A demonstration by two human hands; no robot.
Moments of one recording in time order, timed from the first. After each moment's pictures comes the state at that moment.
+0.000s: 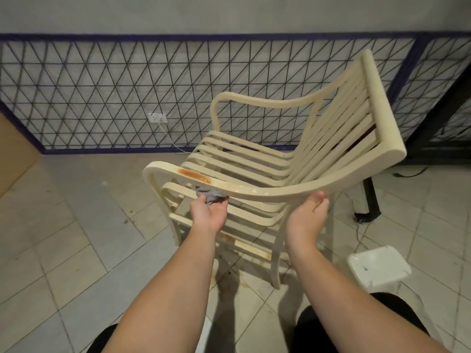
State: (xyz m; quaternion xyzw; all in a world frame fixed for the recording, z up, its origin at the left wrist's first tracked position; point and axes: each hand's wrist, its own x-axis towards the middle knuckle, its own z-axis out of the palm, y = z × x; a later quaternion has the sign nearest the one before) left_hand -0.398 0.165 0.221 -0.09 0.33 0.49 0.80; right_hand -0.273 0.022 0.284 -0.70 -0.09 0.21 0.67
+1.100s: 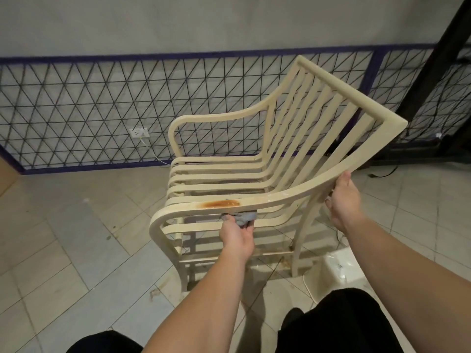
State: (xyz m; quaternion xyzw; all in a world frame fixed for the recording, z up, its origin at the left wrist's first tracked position) left_hand -0.297 0.055 0.231 0.01 0.42 0.45 0.79; right_hand -0.095 -0.022 0.297 -0.67 -0.09 0.29 0.68
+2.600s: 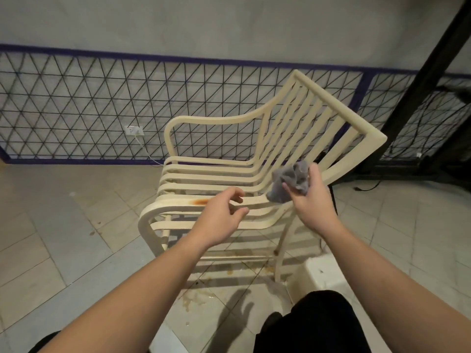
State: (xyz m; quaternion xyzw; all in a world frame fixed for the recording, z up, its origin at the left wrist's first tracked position) left_hand -0.351 0.043 0.308 0.80 0.36 0.27 0.40; right_hand -0.163 -0.060 0.362 -0.72 -0.45 0.20 0.49
